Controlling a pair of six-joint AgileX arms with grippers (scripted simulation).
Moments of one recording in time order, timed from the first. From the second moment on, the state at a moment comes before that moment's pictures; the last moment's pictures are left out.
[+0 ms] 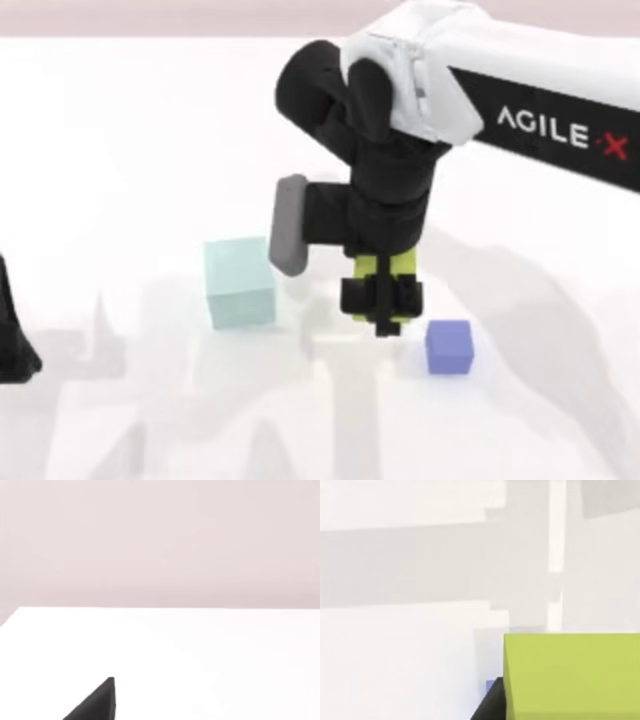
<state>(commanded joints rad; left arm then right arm) 0.00 0.00 0.00 0.00 0.00 0.00 0.75 2.13 1.79 -1.23 -0.01 -0.76</state>
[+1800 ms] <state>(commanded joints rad) 0.00 0.00 0.00 0.00 0.00 0.00 0.78 2.16 1.58 -0.97 -0.01 -0.78</state>
